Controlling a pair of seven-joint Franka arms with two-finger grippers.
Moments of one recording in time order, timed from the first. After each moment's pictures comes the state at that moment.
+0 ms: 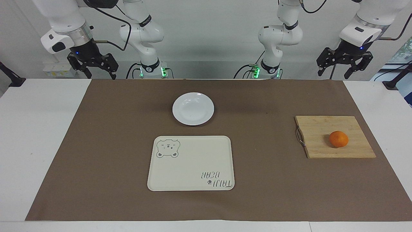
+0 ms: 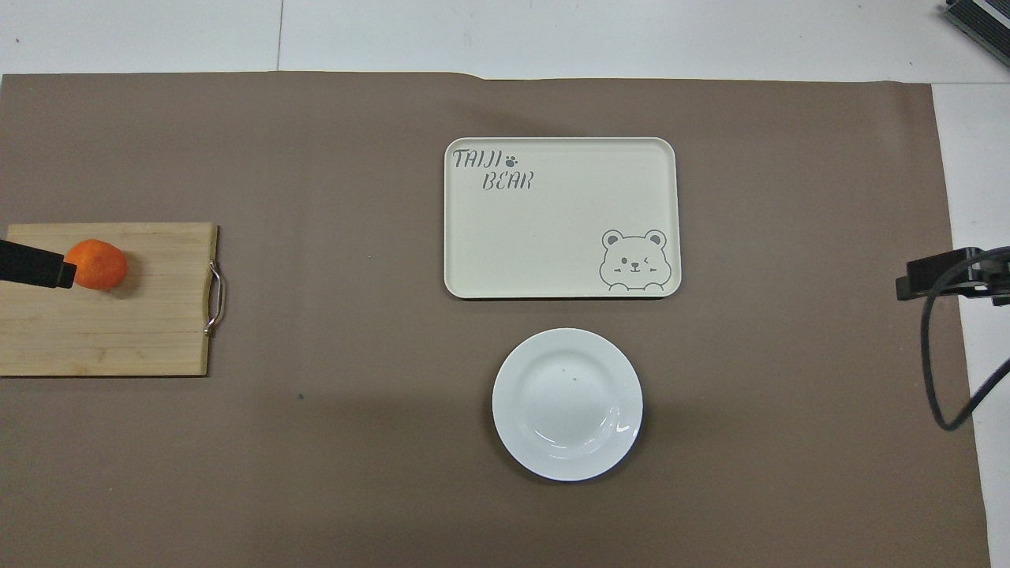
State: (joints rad) left arm -0.12 -0.03 0.07 -1.45 0.00 1.44 0.16; right arm 0.03 -0.06 -0.08 -1.58 0.01 1.48 0.03
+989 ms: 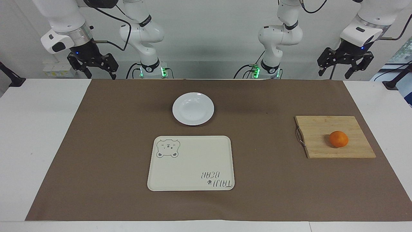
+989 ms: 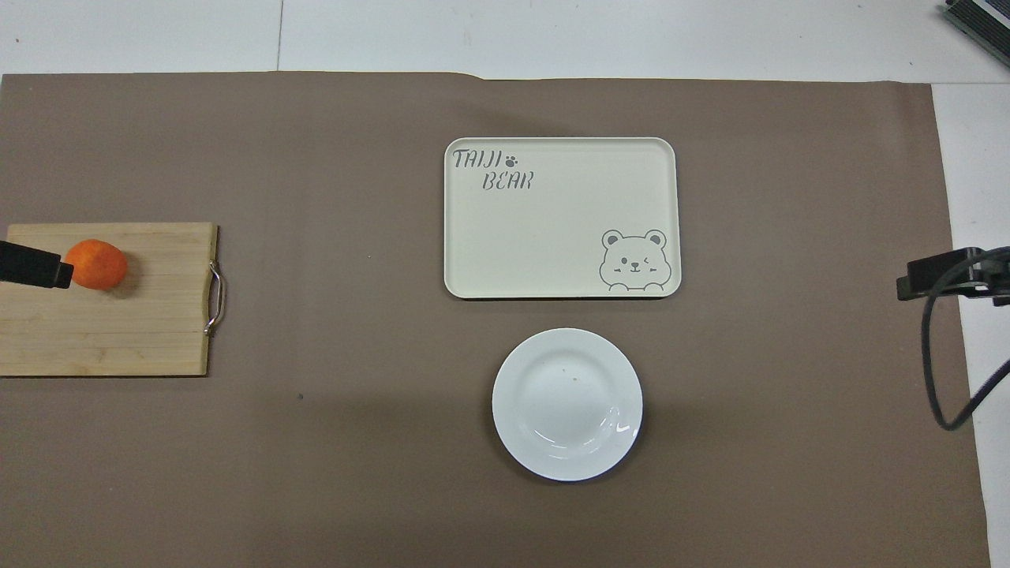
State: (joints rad) left arm -0.12 -0.03 0.07 -1.45 0.00 1.44 0.16; right arm 0.03 -0.06 -0.08 -1.58 0.01 1.48 0.03
